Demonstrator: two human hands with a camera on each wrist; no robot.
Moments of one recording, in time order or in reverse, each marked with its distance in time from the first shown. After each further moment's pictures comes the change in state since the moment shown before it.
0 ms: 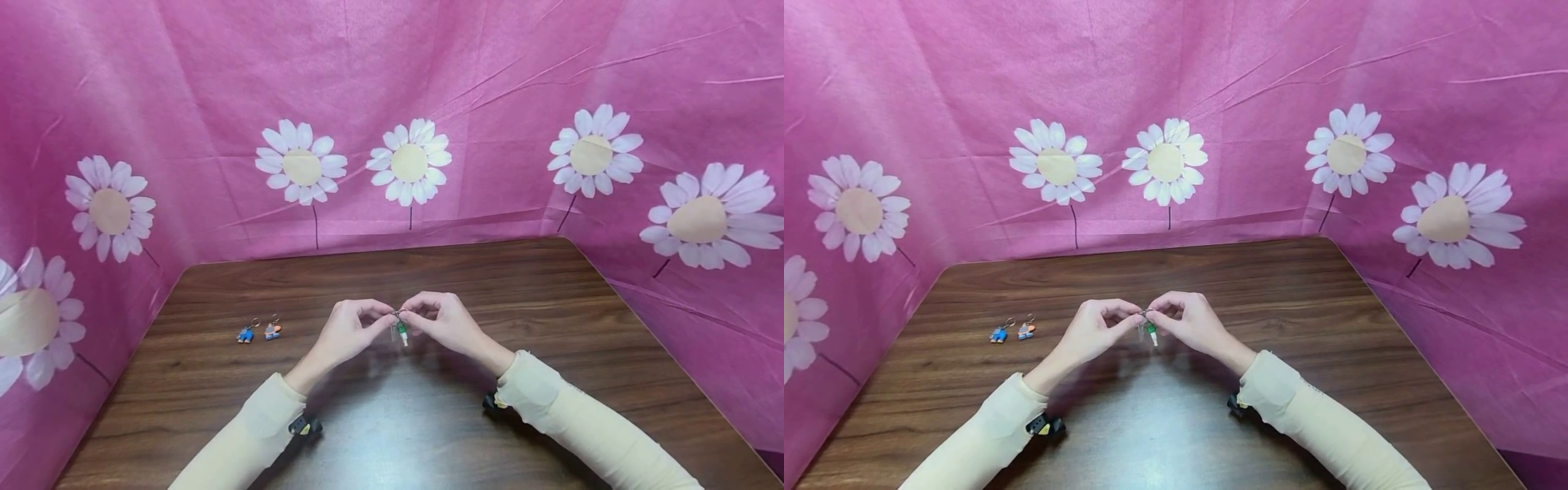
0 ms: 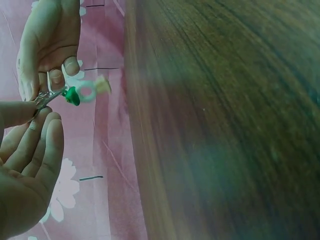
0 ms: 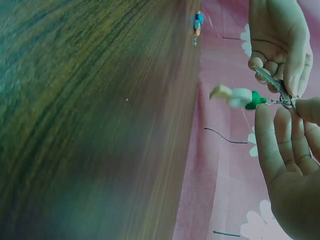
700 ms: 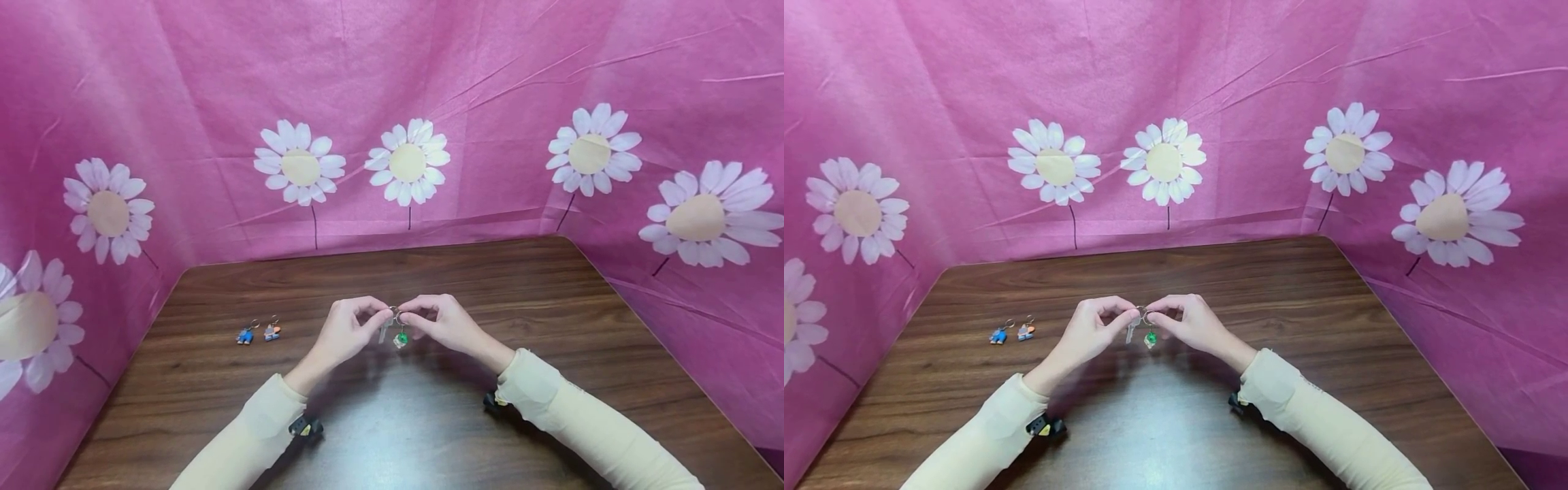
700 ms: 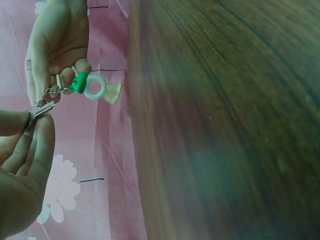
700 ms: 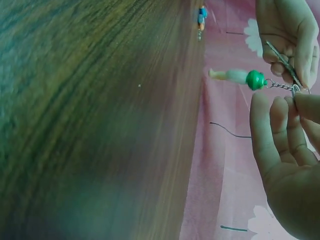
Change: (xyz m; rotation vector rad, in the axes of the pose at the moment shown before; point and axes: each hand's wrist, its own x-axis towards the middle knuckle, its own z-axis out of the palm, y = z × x) left_hand -0.001 0.002 -0.001 -0.012 0.048 0.030; right_hand -0.001 0.008 -0.003 0.030 -0.080 -0.007
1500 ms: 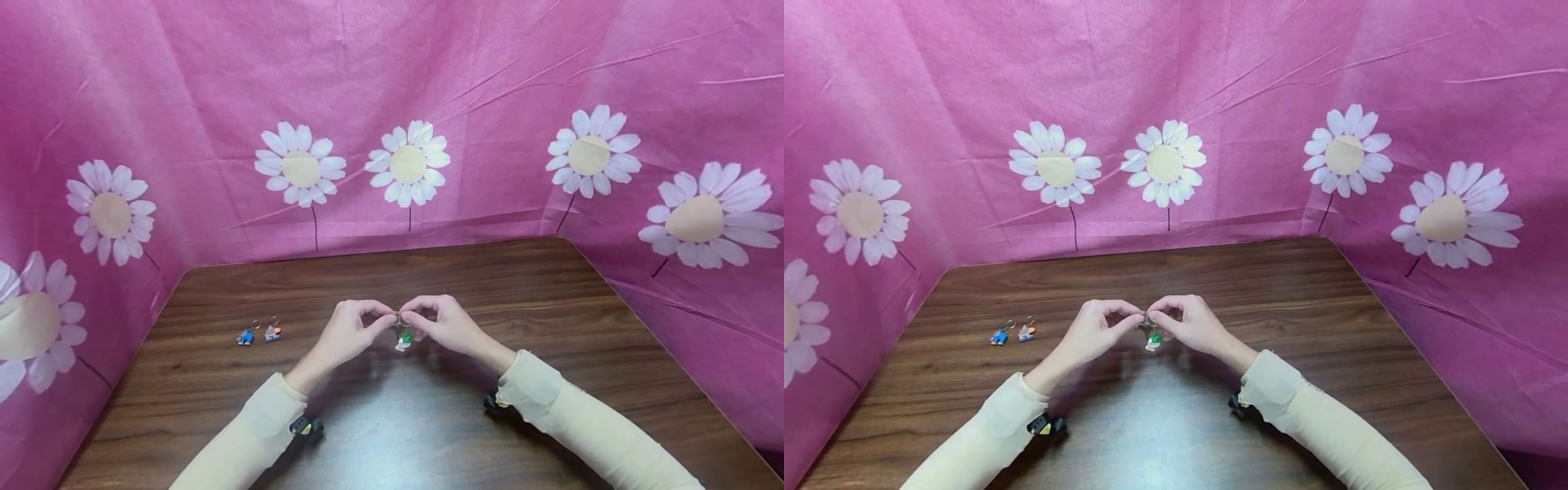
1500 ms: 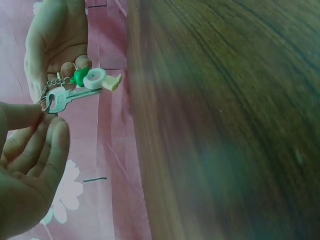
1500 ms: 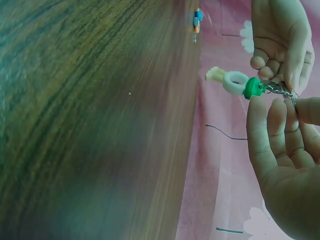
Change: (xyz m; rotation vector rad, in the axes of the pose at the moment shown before) left_hand 0.003 0.001 0.001 0.046 -0.065 -0.054; right_hand -0.001 -0.005 0.000 -0.037 0.014 0.067
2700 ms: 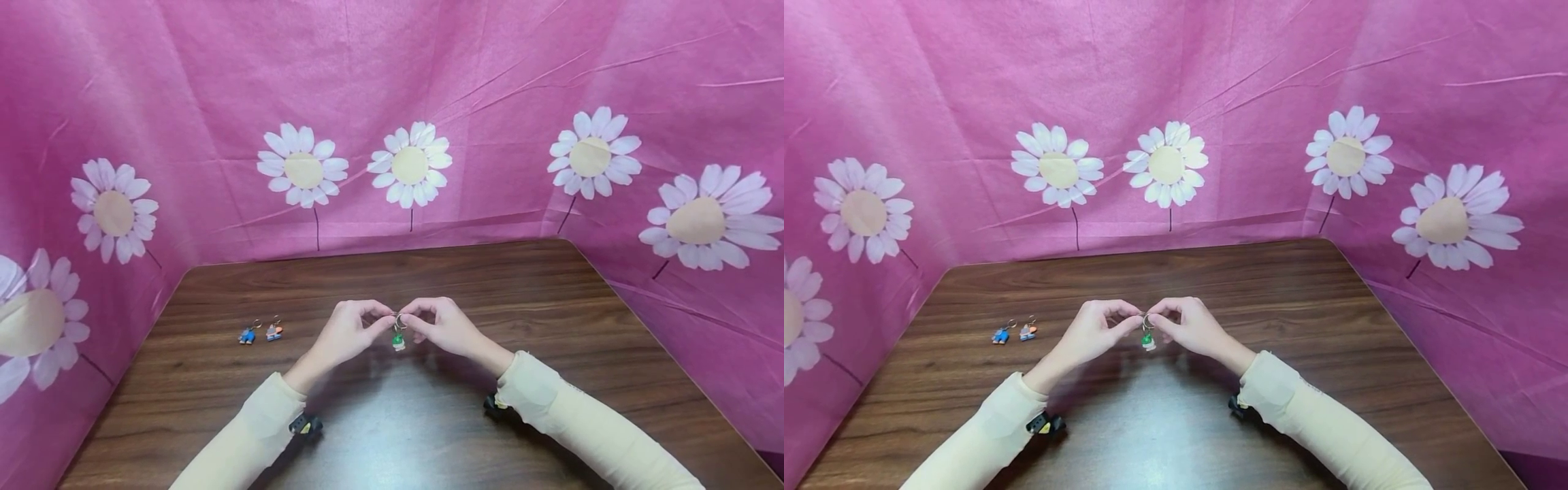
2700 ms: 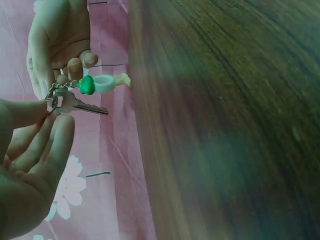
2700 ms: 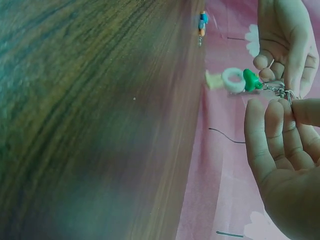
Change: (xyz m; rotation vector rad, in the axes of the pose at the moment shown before) left_hand -0.002 -0.003 -0.005 0.000 -0.023 0.053; right_hand 0.001 -0.001 0.006 -0.028 -0.008 0.019
